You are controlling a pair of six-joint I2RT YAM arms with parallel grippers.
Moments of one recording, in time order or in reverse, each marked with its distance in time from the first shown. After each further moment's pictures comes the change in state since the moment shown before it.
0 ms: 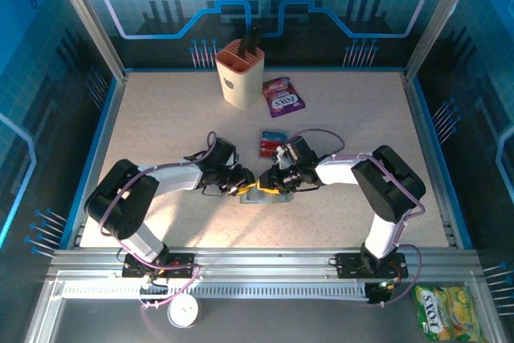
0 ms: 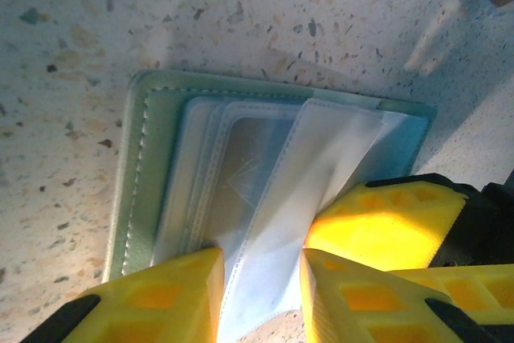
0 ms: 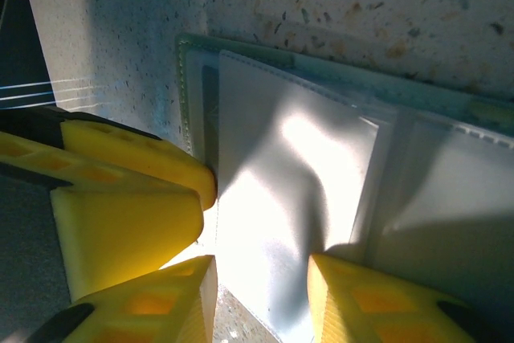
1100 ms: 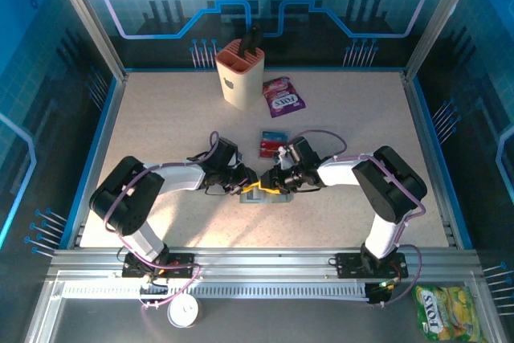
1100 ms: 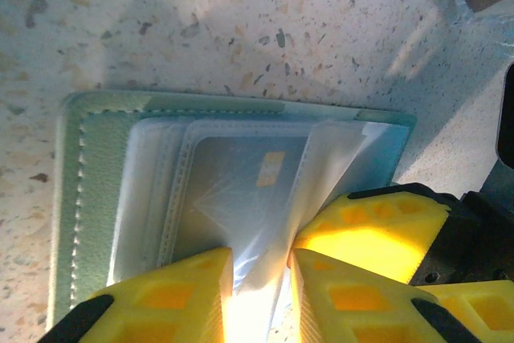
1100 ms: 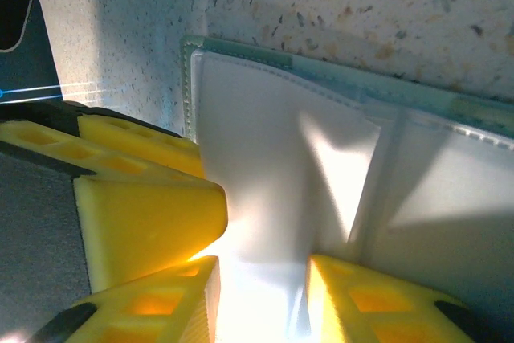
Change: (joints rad) left arm -0.011 0.040 -0.005 0.094 0.020 -0.034; right arm -0.011 -0.009 -0.031 0.046 -0.007 0.011
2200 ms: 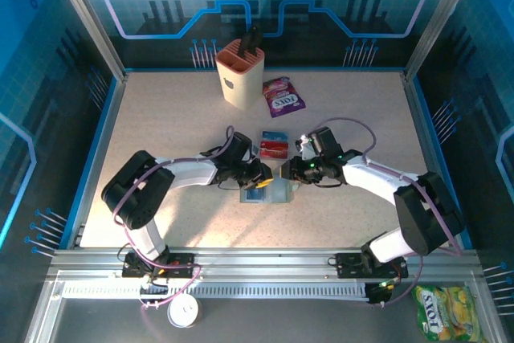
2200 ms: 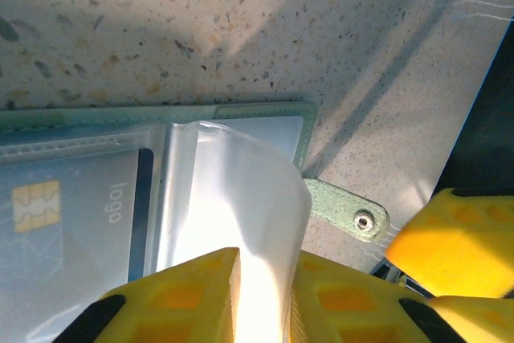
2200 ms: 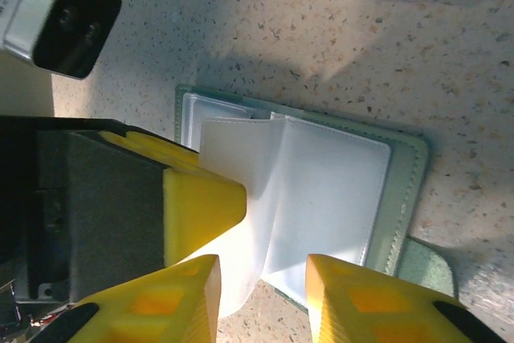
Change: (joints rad) left arm -0.077 0.085 0.132 0.029 0.033 -0.018; right arm -0.122 -0.309 -0.007 -0.328 0.162 -0.163
